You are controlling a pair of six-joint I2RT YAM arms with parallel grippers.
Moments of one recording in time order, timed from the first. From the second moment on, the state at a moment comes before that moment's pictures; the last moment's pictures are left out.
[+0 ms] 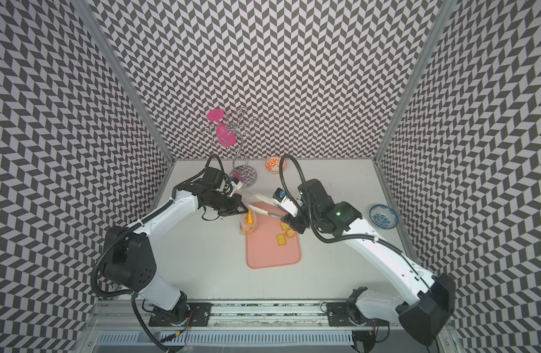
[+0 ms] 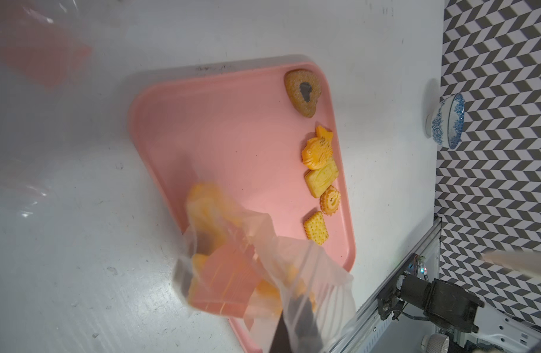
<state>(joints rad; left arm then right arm) -0.35 1.58 1.13 -0.62 0.65 -0.40 0.71 1.05 0.88 -0.95 -0.08 -0.53</state>
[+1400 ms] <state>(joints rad) -0.35 1.66 1.13 -0.62 0.62 -0.37 0.77 1.13 0.85 -0.99 -0.08 -0.53</state>
